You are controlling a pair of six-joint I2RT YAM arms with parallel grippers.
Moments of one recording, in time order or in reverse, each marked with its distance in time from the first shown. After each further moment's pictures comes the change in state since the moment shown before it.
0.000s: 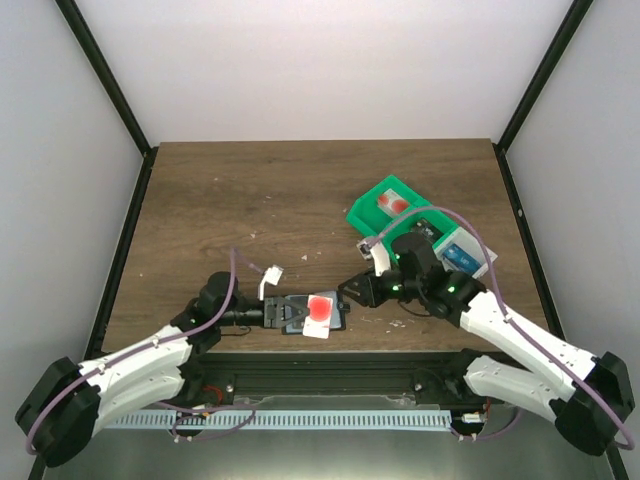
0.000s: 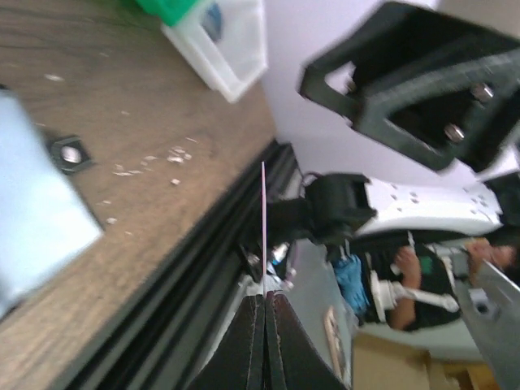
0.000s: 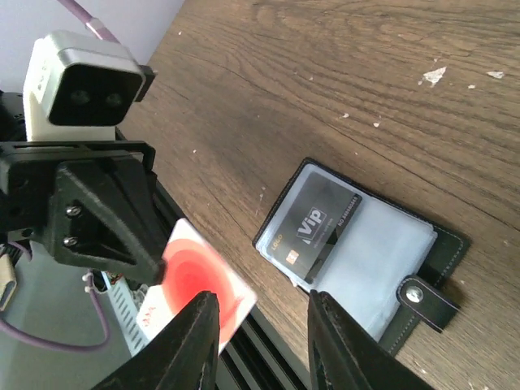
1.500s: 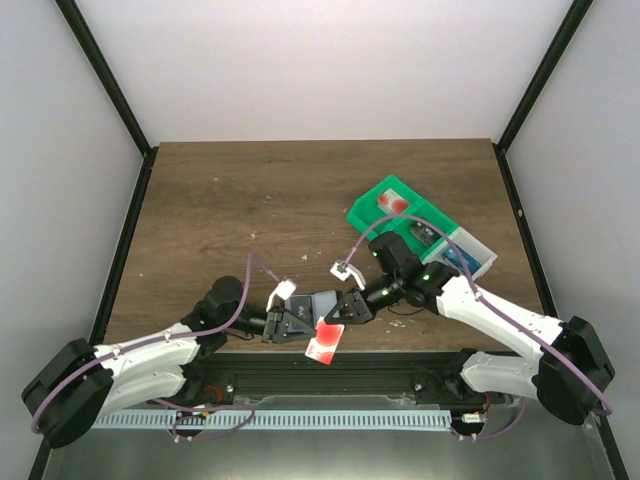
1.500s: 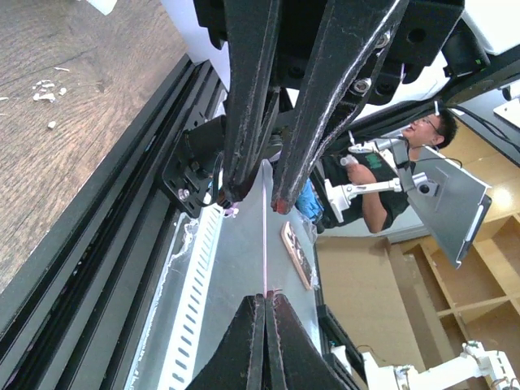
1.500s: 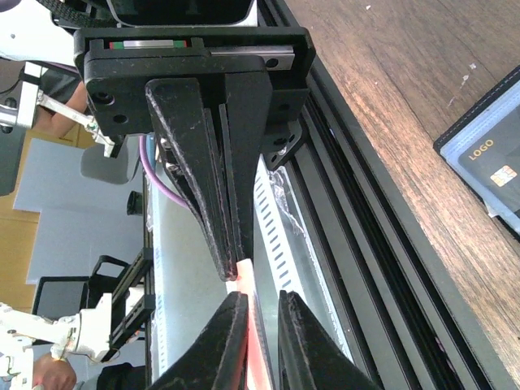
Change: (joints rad) left arm -0.074 0.118 -0.026 0.284 0.270 0.034; right arm 0.011 0.194 0.045 -0.060 -0.535 -0.125
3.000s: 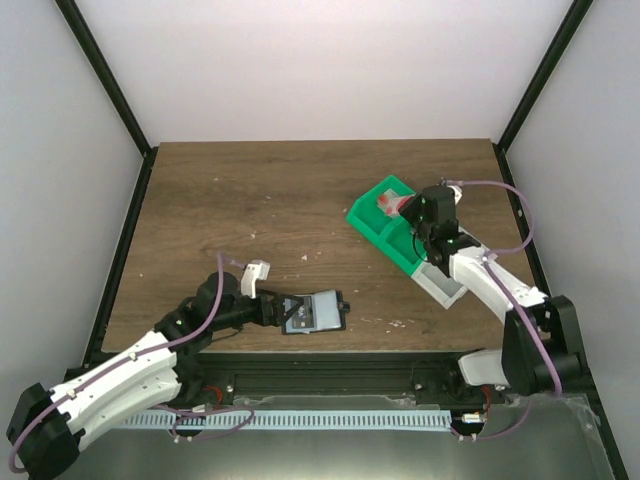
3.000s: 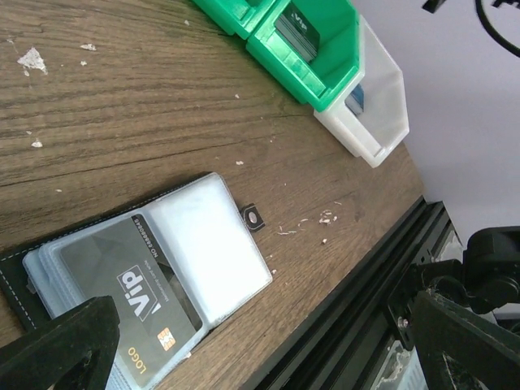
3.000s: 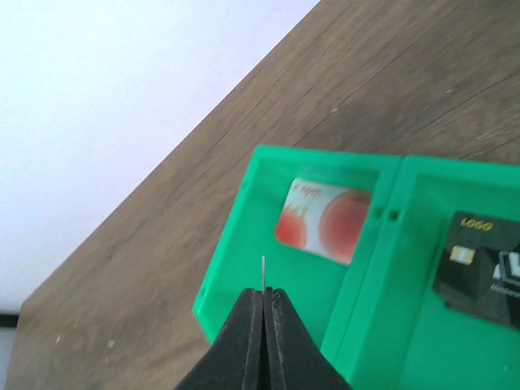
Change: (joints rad) left arm 0.024 -0.298 0.137 -0.742 -0.687 0.245; right arm -0.467 0.150 0.056 0.463 1.122 0.541
